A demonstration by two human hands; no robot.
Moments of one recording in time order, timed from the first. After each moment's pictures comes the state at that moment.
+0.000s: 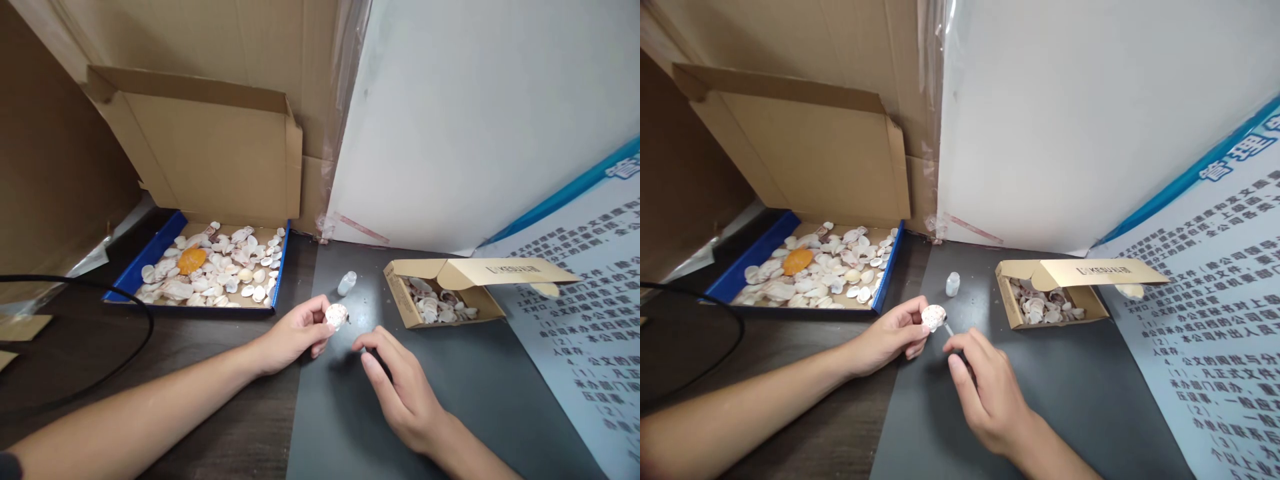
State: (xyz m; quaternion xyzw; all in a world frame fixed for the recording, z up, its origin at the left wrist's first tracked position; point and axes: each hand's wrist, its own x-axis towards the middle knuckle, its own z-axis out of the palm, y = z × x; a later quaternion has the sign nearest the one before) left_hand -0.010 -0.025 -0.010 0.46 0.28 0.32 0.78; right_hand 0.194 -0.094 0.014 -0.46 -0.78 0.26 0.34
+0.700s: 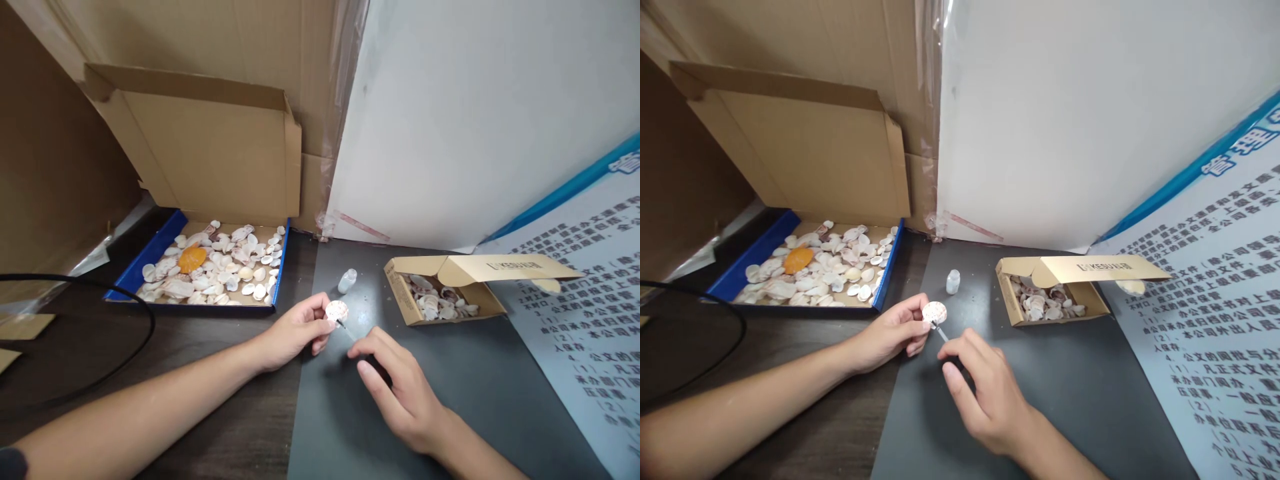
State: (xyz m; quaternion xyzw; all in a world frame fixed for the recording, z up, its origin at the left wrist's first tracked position) left_hand -0.009 -0.024 -0.009 0.44 0.28 0.31 0.79; right_hand 0.195 -0.095 0.014 -0.43 -0.79 0.27 0.33
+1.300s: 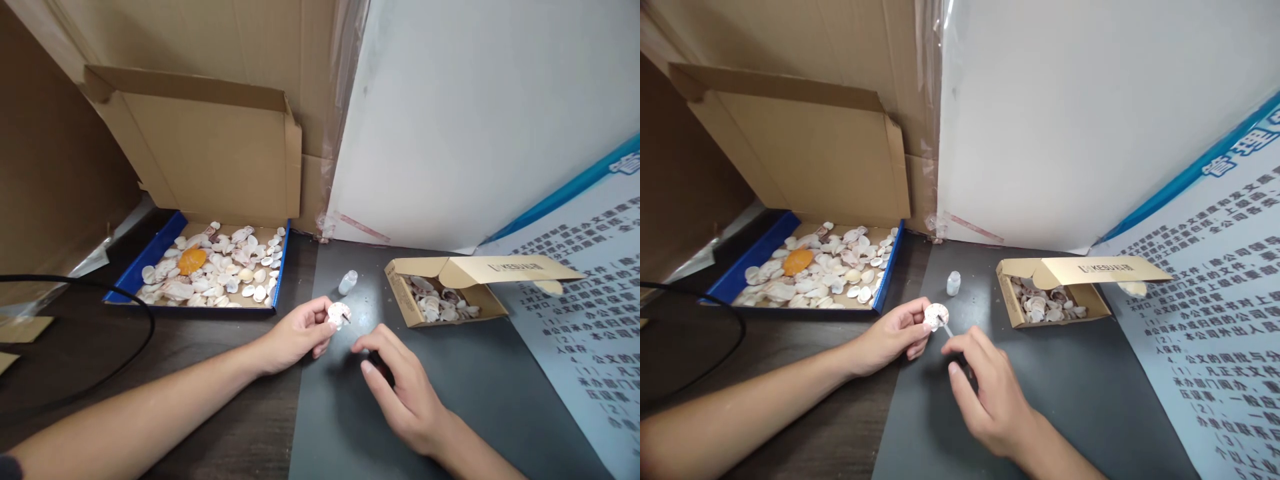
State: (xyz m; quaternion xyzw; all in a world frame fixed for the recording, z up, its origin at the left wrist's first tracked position) left_hand -0.009 -0.024 -0.009 0.48 0.29 0.30 0.77; right_hand 0.195 -0.095 0.014 -0.45 -0.79 0.27 0.33
